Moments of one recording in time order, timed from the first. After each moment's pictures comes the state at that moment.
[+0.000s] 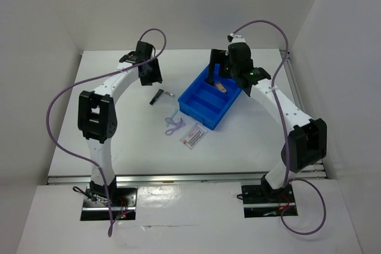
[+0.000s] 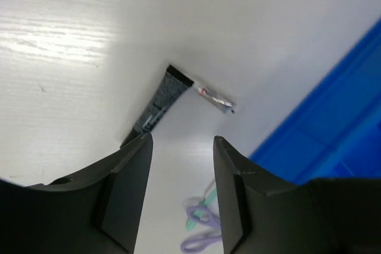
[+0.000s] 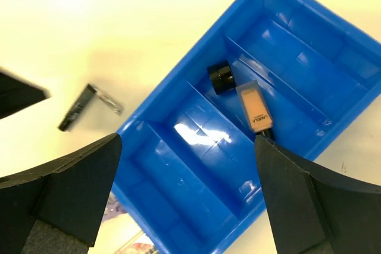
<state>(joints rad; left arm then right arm) -0.24 1.99 1.73 -0.67 0.00 -0.48 0.39 1.62 1.44 -0.34 0.12 0.33</state>
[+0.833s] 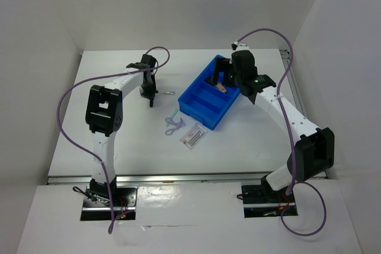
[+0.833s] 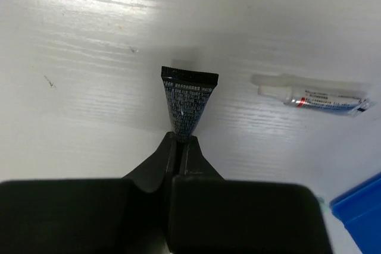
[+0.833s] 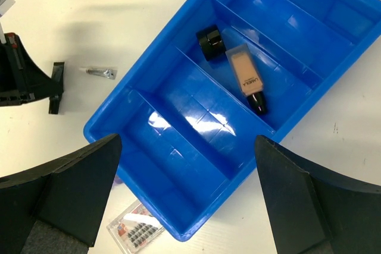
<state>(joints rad) -0.23 2.19 1.73 -0.72 -0.09 -0.40 0.39 1.48 1.32 -0.39 0.12 0.36</state>
